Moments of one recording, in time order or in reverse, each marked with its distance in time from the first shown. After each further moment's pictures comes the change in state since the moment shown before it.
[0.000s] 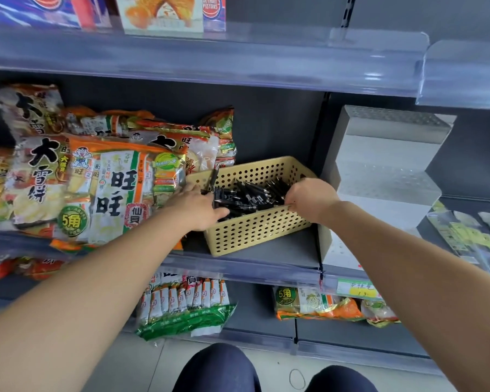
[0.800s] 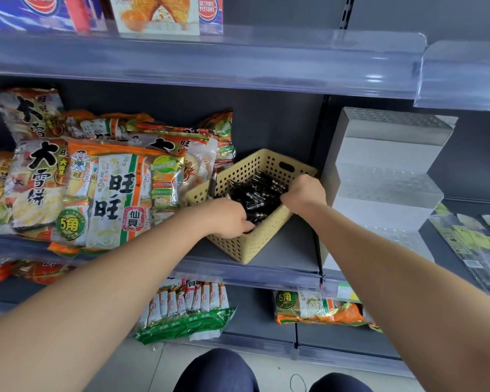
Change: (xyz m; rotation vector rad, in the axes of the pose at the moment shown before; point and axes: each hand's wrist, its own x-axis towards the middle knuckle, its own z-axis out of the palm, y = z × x) left_hand -0.020 0.050 -0.027 -0.042 -0.078 0.337; right_hand 0.017 -0.016 0.000 0.687 0.117 0.570
